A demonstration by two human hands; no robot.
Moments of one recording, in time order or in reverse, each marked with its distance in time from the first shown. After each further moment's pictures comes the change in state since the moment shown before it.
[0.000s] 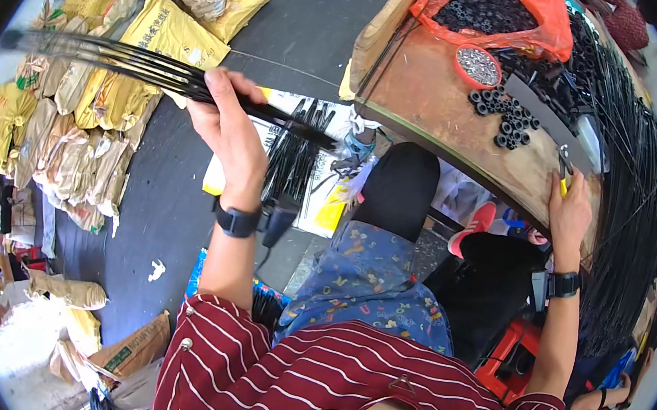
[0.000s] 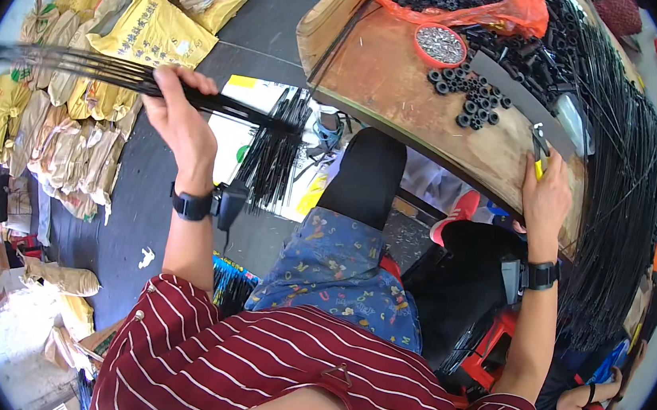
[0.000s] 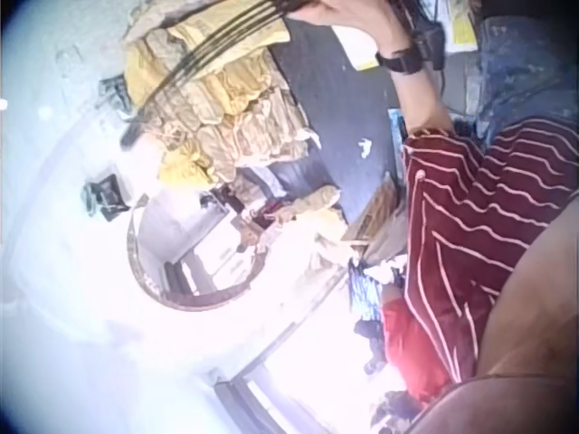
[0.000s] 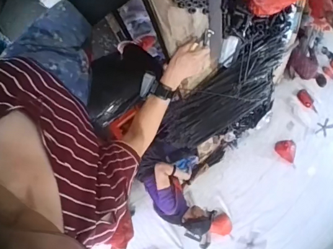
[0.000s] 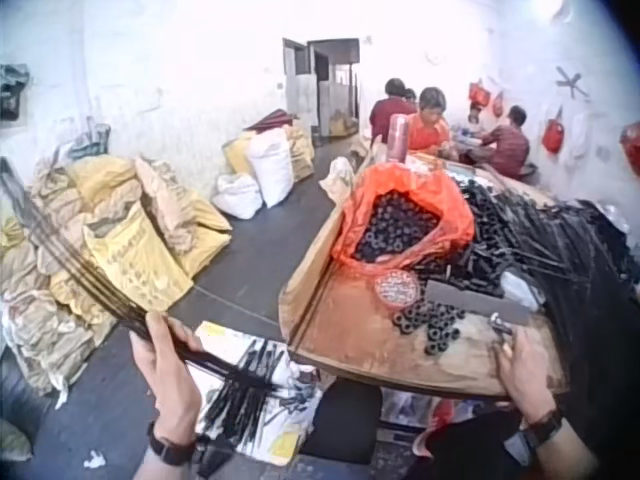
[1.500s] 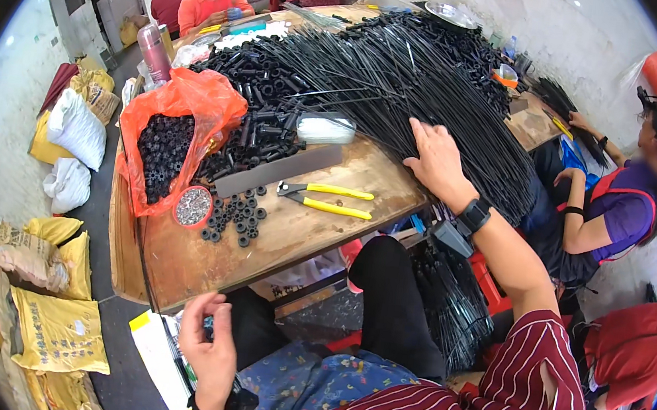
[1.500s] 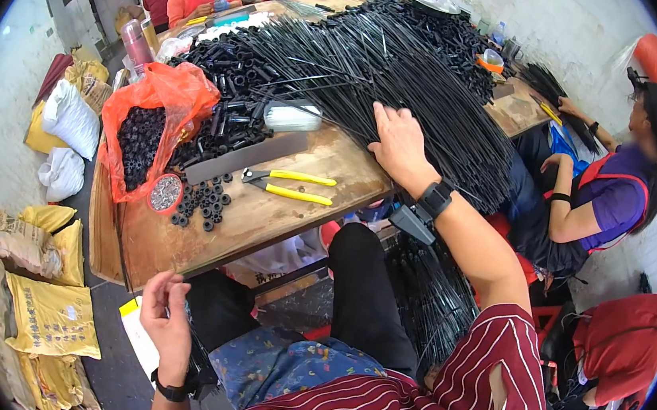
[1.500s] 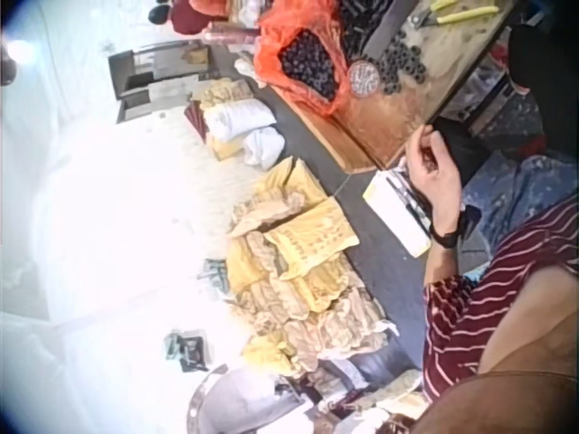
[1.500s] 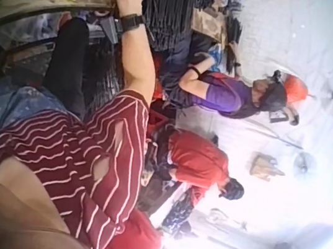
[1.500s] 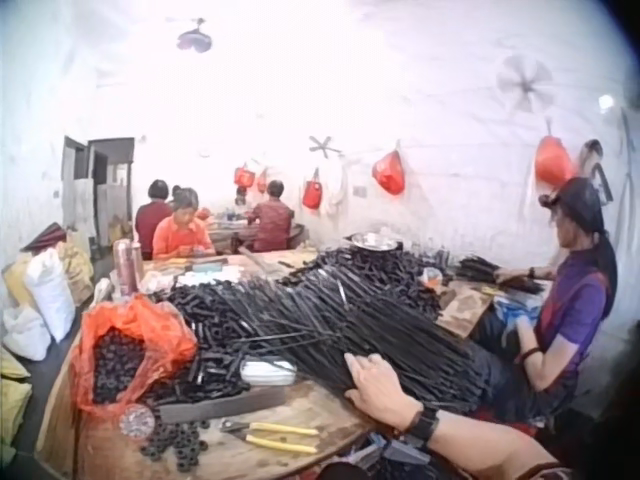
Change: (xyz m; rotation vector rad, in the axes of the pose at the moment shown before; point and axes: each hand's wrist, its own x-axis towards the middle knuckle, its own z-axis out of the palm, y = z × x) left_hand -0.115 0.024 0.103 0.248 -0.891 -0.278; right_hand -0.019 0.133 -0.082 -0.228 -0.003 0.226
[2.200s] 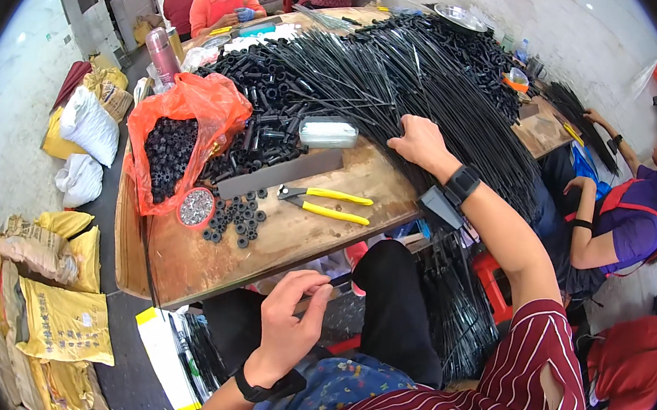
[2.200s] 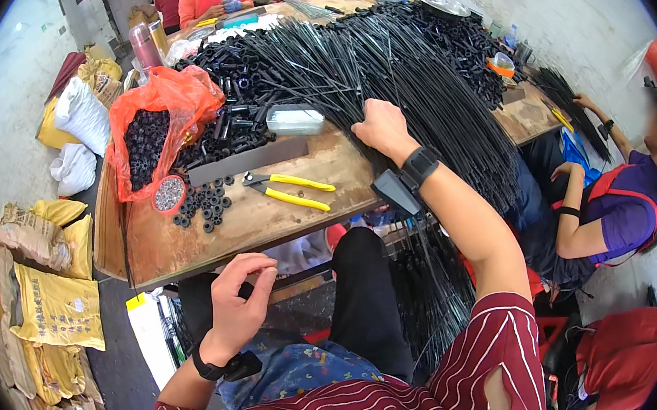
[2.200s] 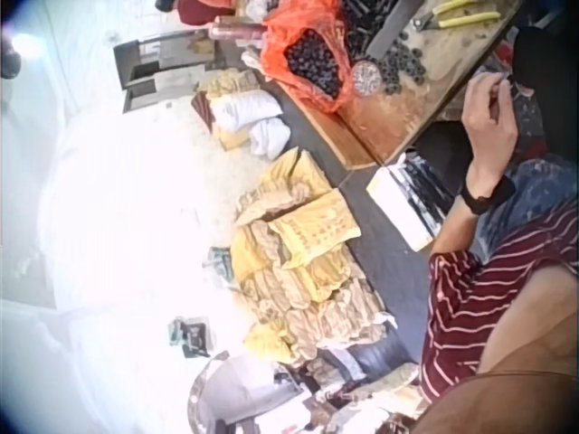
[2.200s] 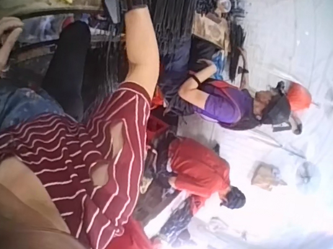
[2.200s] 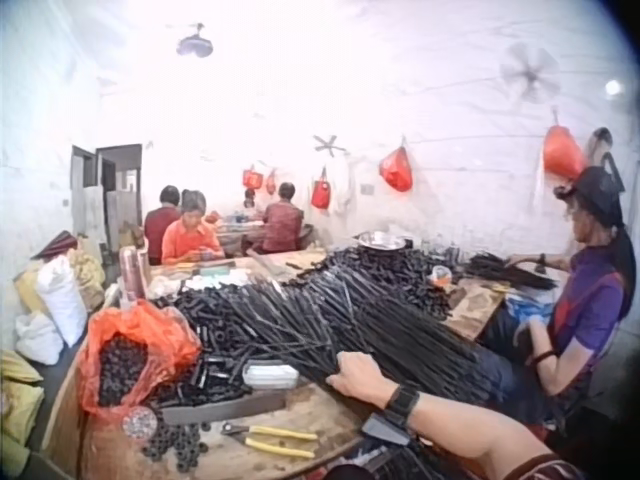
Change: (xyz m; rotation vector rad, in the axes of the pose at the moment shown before) left_hand 0.006 0.040 0.102 -0.034 -0.330 0.338; right_hand 0.056 0.005 0.017 0.329 -0.240 0.254
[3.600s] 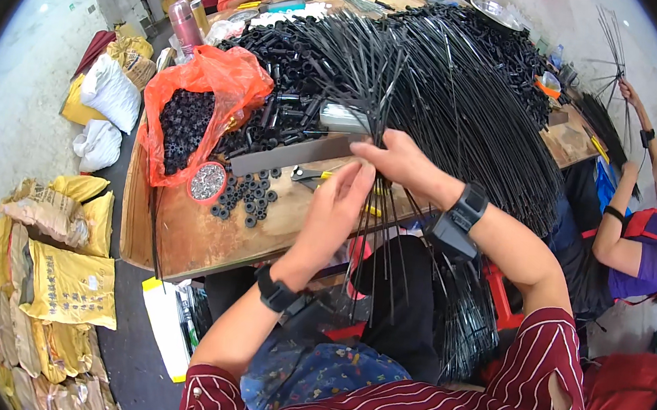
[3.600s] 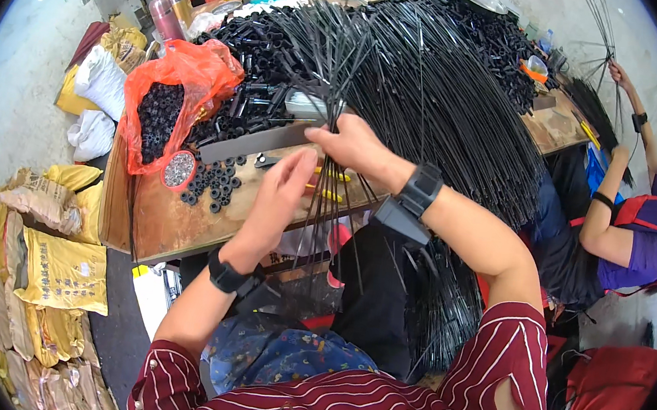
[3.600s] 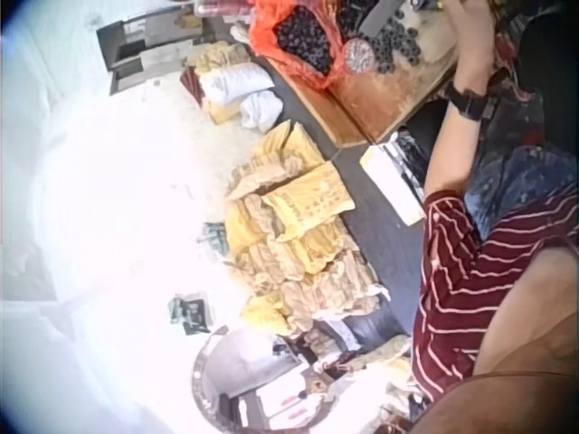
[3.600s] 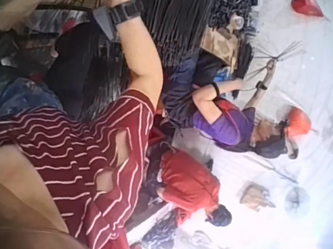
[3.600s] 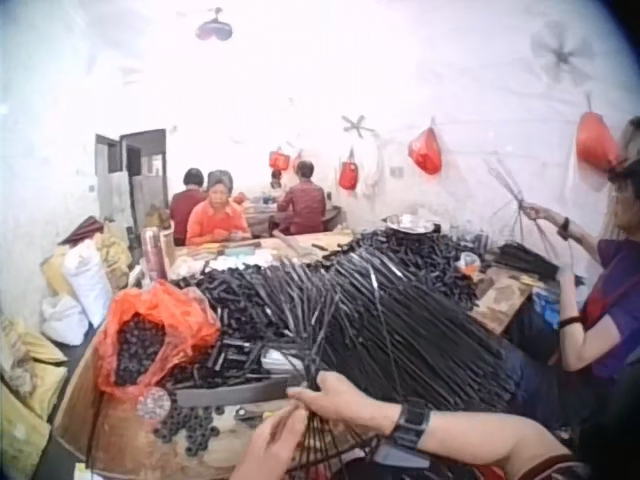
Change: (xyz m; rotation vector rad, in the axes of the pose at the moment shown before) left_hand 0.100 -0.045 0.058 -0.477 -0.019 -0.447; right_hand -0.037 -0.064 0.025 0.832 -0.280 -0.065
